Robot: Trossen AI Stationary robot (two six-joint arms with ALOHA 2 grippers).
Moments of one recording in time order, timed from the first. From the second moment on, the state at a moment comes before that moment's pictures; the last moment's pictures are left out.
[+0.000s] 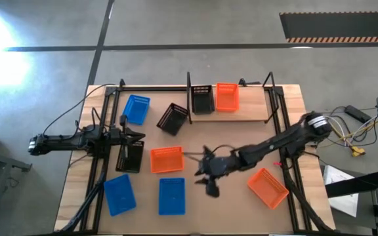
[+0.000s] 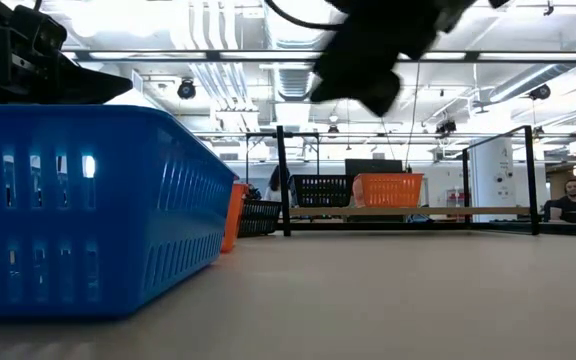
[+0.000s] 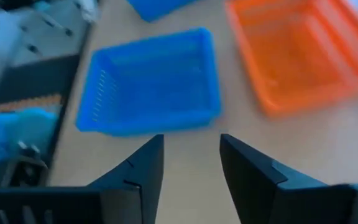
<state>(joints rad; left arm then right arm) 0.02 0.06 0.01 0.07 -0.09 0.11 0.34 1.72 1.08 0.00 0.03 0.38</state>
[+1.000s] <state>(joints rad) 0.02 0.06 0.01 0.07 -0.09 0.11 0.50 2.58 2.34 -0.81 0.11 0.34</state>
